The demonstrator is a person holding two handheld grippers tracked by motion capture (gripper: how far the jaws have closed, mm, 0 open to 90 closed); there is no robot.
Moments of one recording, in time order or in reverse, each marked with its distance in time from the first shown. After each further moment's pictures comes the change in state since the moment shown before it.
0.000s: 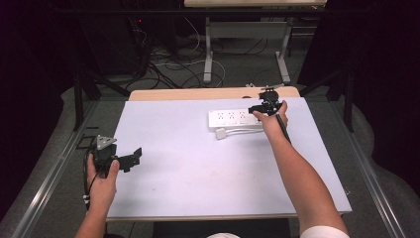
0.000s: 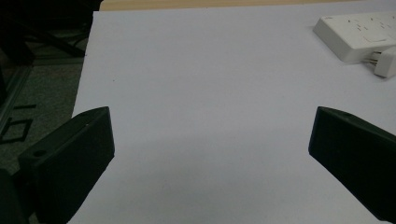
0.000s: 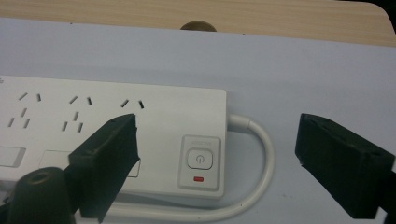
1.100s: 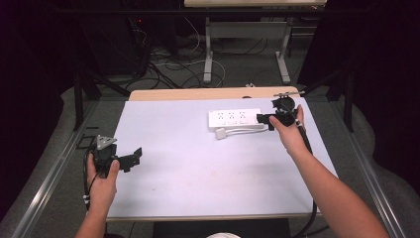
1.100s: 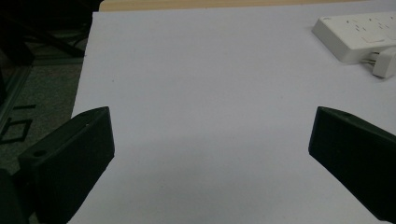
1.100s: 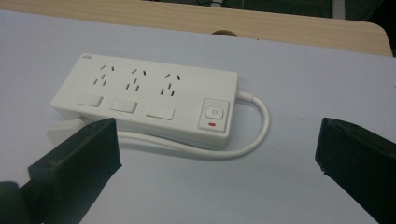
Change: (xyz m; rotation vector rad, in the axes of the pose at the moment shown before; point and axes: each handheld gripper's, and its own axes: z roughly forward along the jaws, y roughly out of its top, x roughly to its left) left arm -0.001 0.000 -0.001 -0.006 0.001 0.000; right arm -0.019 -0.030 -0.078 -0.087 0.144 -0.051
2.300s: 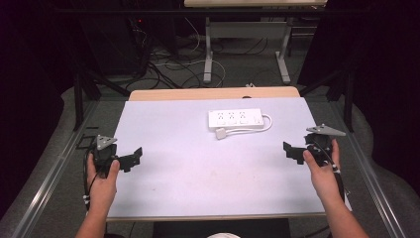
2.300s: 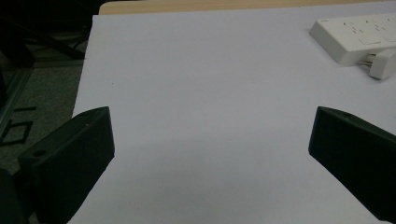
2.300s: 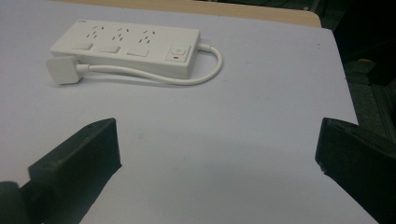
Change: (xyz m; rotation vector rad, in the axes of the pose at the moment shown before) left arm -0.002 0.001 -0.003 -0.005 0.000 0.000; right arm -0.036 -0.097 -0.087 -0.125 -0.036 -0.032
